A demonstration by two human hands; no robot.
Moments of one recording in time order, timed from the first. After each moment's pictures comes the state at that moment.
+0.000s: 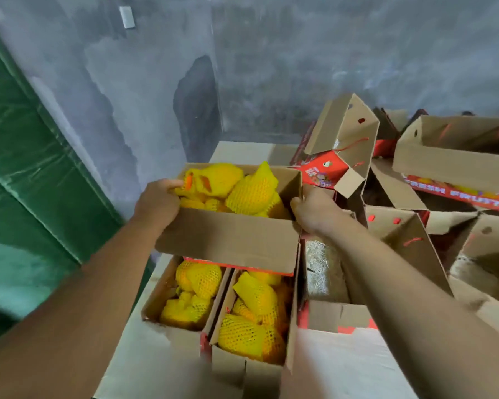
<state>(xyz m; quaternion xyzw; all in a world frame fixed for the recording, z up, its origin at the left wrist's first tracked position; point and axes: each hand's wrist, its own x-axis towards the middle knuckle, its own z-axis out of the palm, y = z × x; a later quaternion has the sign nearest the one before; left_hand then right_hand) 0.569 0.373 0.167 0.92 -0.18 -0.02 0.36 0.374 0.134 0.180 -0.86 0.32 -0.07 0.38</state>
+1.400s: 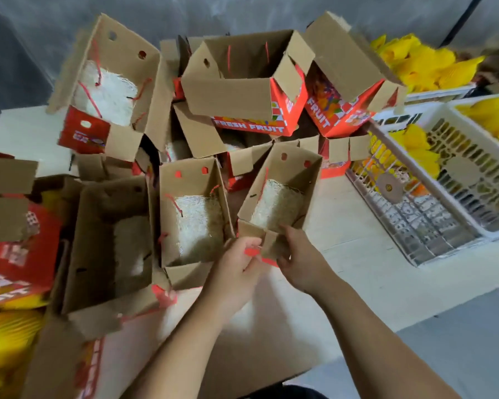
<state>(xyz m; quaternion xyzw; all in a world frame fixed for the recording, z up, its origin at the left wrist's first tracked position) 0.134 0.032 0.035 0.70 -0.39 -0.39 0.46 -0.001 -0.086 0.023 -0.80 0.47 -0.05 0.37</state>
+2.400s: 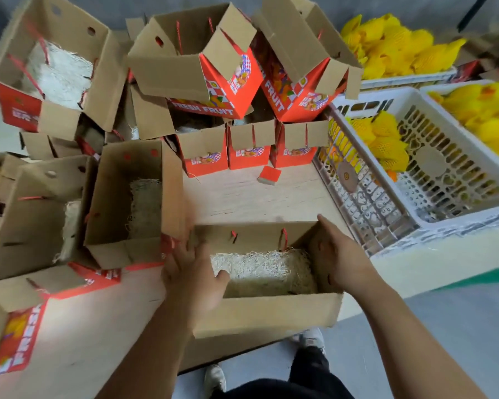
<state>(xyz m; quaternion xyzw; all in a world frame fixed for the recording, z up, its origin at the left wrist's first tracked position) 0.024 -0.003 0.019 0.90 -0.36 -0.22 0.06 -0.212 -0.183 0.019 -0.82 0.48 -0.06 0.32</state>
